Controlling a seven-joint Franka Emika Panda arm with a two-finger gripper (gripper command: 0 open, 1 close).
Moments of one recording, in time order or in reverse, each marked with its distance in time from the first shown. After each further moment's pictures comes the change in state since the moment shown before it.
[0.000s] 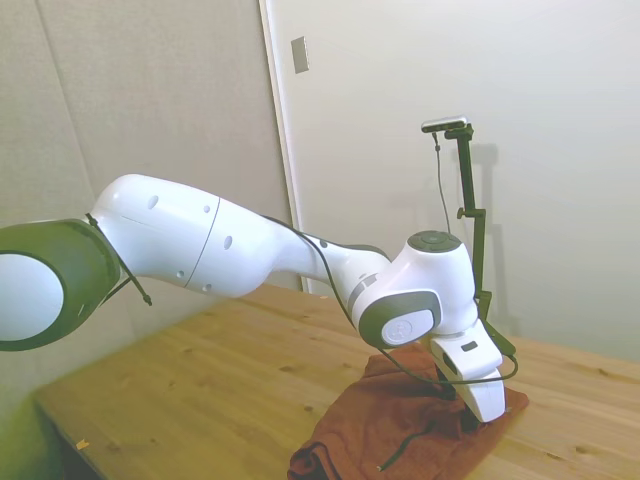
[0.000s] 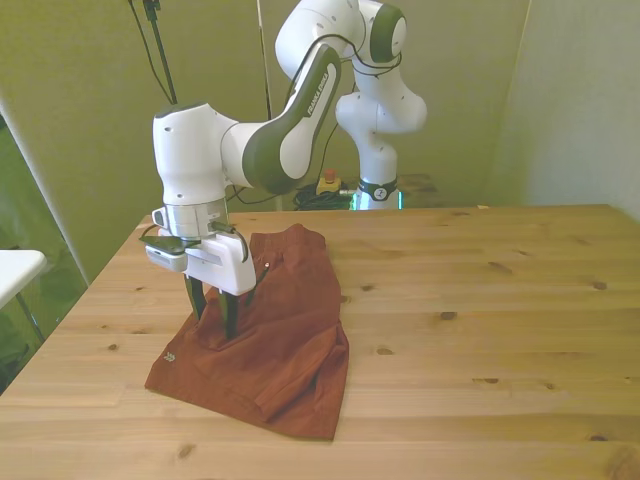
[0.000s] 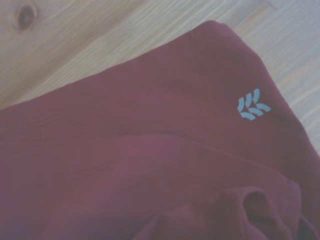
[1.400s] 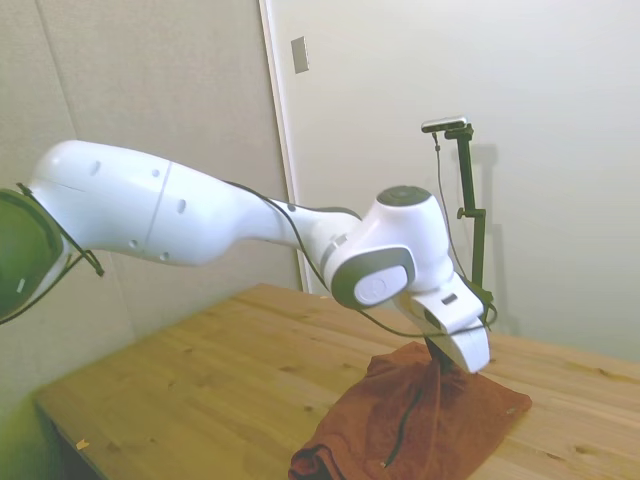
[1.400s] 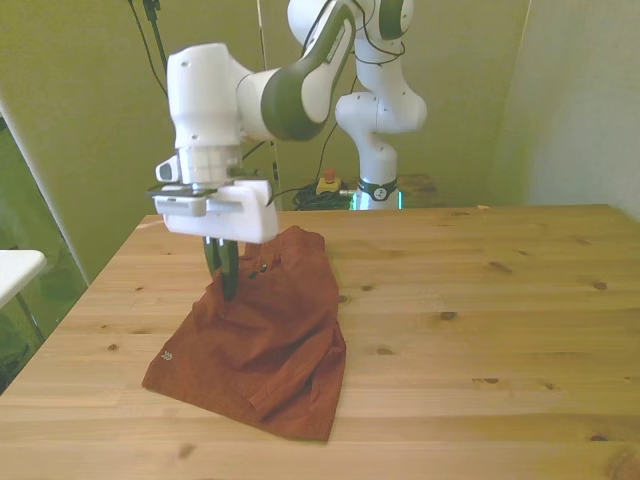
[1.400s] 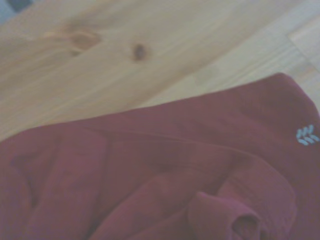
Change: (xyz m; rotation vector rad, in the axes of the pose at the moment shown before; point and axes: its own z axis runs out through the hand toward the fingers) arm -0.050 -0.021 -0.094 0.094 0.021 -0.191
